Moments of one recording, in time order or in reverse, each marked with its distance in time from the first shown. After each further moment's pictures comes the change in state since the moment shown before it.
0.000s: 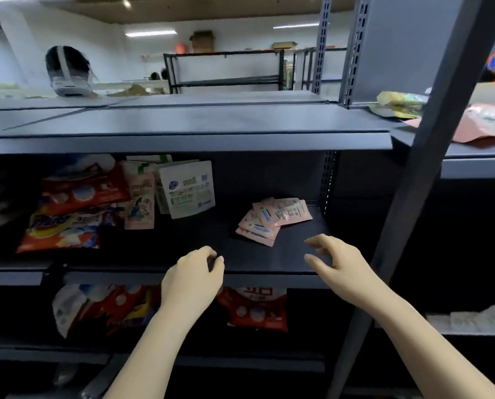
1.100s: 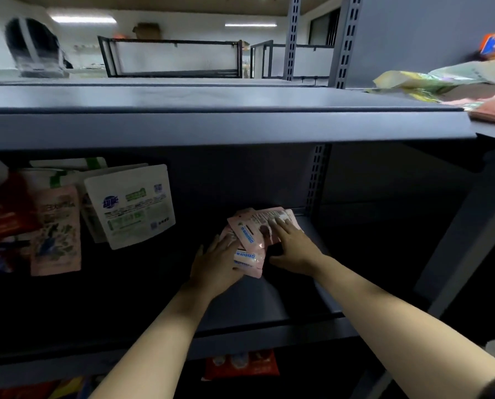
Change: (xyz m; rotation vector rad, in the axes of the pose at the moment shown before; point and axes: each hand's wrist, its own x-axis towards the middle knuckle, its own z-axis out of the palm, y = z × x) left_hand 0.207 0.007 0.168 0.230 -0.270 0.452; right_hand 0.198 0.103 0.103 -0.388 -0.214 0.098
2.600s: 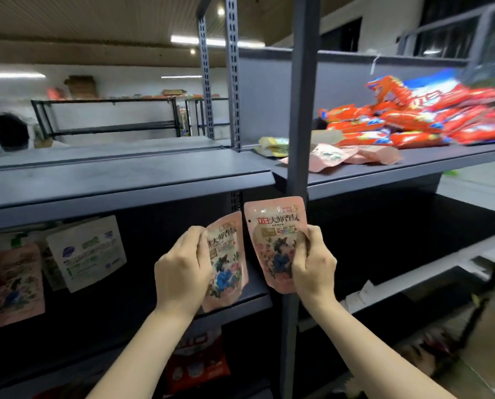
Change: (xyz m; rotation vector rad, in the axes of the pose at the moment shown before) left_hand -0.175 0.150 -0.153 -0.388 0.930 0.326; right_hand -0.265 -0.026 -0.124 0.373 1.209 0.177
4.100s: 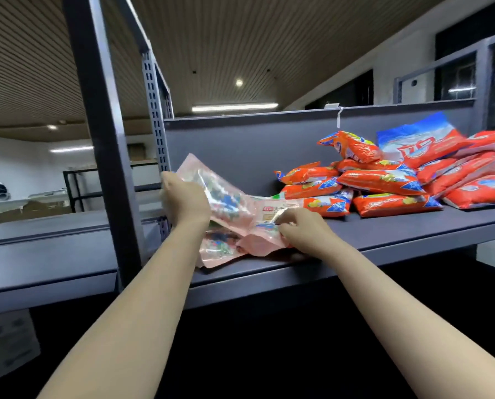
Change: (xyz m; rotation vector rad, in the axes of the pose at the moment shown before) left_hand 0.257 0.208 0.248 -0.106 0.375 -0.685; right_hand 0.334 0.189 -0.078 -0.109 -0.696 0.036
